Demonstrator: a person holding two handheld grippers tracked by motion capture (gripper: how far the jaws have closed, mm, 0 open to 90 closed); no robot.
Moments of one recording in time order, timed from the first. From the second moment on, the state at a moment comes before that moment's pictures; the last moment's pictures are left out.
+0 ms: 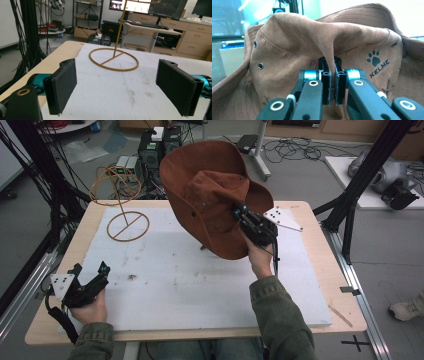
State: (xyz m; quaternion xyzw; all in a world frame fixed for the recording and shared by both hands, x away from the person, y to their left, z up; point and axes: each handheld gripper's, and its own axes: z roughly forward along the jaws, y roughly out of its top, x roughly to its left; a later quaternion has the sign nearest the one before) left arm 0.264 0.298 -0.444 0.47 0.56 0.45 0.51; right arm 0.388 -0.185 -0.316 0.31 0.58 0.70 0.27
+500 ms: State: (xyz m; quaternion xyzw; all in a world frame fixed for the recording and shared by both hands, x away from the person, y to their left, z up) left arm 0.264 0.297 -0.444 0.47 0.56 0.45 0.51; right arm 0.414 -0.142 -0.255 0.27 0.58 0.73 0.25
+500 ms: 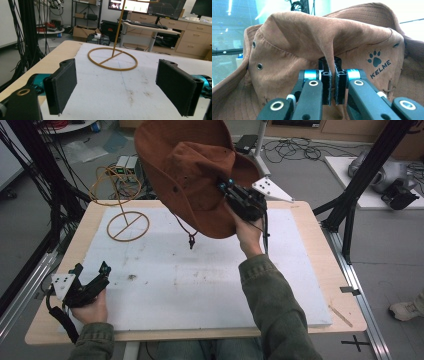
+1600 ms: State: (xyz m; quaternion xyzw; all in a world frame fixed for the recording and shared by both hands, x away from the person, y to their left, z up) left arm 0.269 0.302 -0.449 0.47 0.56 0.43 0.53; right arm 0.515 0.082 -0.213 0.27 0.67 0.67 0.18
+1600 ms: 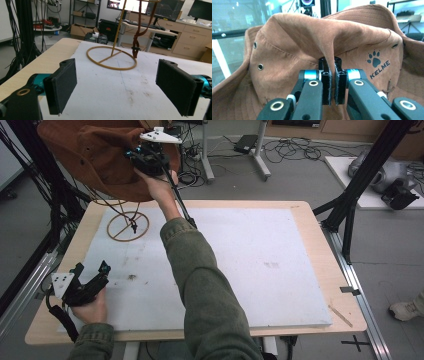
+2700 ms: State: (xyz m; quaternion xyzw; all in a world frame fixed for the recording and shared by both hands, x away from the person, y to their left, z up) left arm 0.269 0.301 -0.448 0.47 0.56 0.43 0.53; right arm 0.526 0.121 -0.240 0.29 0.72 0.60 0.19
